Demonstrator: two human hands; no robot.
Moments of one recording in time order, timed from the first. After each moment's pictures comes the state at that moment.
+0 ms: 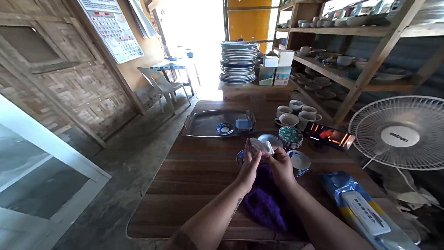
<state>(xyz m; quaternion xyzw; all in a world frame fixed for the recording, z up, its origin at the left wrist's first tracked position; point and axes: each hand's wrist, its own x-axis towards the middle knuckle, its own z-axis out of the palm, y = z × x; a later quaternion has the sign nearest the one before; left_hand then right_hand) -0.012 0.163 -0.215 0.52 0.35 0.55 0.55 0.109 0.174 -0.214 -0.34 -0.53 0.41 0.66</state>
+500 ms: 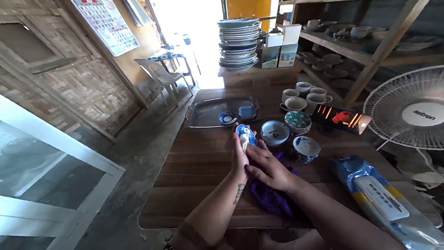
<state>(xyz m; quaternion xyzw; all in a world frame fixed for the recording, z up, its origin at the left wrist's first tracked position) -0.027 0.172 -0.213 0.36 0.31 0.68 0.56 0.099 0.156 -0.229 -0.22 -0.86 0.18 0.43</state>
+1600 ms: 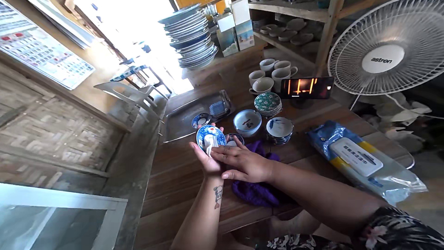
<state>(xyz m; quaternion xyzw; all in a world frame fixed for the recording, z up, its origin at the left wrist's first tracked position) -0.036 0.178 -0.207 0.39 0.26 0.69 0.56 0.103 0.155 -0.219 -0.23 -0.87 0.22 0.36</state>
